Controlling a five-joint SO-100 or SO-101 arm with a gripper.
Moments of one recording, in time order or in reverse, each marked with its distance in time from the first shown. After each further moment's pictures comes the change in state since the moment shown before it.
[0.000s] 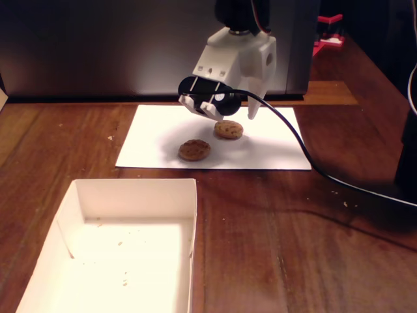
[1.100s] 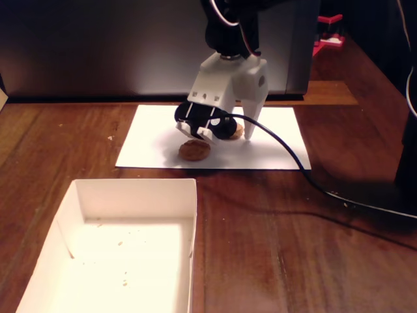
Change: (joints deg) arm -2.2 -7.4 -0.4 -2.5 0.0
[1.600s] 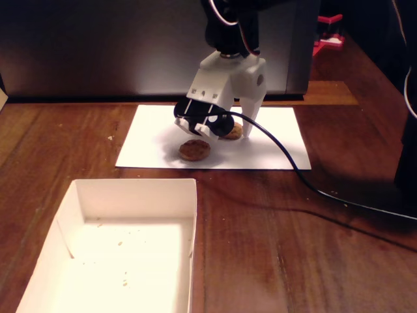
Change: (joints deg) arm 1.8 -1.3 -2.6 0.0 0.0
